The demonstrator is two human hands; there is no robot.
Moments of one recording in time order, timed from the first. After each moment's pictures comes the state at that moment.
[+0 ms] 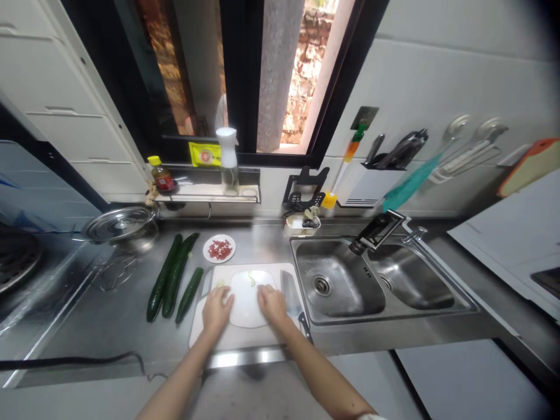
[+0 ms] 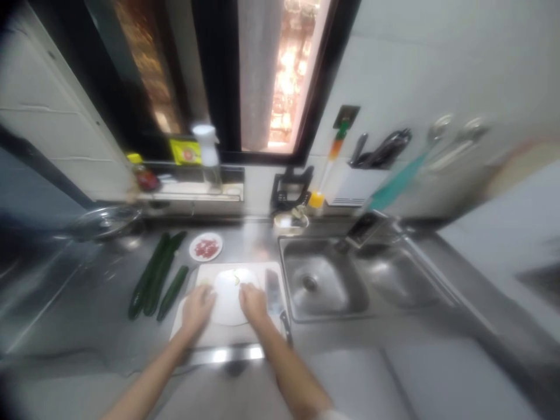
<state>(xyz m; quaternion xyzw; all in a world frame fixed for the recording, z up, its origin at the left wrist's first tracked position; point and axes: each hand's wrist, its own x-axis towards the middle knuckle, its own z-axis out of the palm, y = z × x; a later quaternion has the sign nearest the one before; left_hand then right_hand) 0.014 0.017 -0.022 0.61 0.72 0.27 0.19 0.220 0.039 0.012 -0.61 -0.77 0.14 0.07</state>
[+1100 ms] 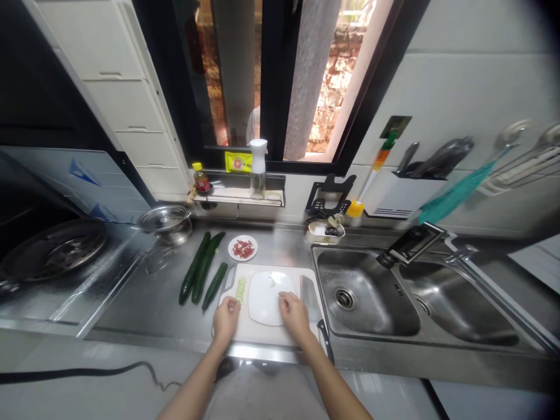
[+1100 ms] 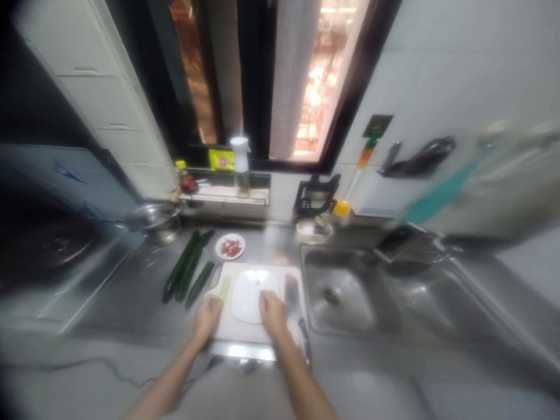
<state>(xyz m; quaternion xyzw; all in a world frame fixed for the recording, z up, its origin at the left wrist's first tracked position) -0.004 -0.027 -0.025 0.45 0.78 0.34 0.26 0.227 0.011 0.024 -0.57 -0.75 0.20 0.29</state>
